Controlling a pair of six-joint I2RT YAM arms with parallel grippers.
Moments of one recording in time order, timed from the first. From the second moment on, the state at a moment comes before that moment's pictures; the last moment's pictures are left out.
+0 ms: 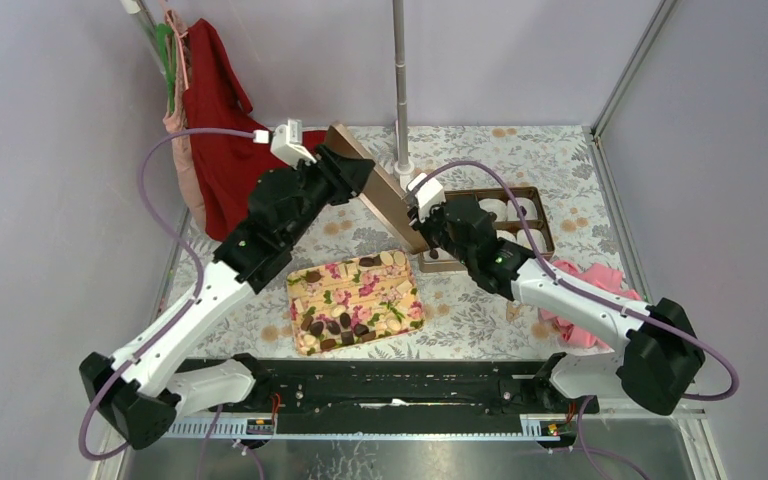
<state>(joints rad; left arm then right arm) -0.62 1.13 1.11 -0.02 -0.15 -0.75 0.79 1.30 0.92 0.07 0.13 -0.17</state>
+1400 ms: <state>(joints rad) -0.05 1.17 1.14 -0.36 0.41 -0.84 0.87 1.19 0.52 0.73 0.20 -1.27</state>
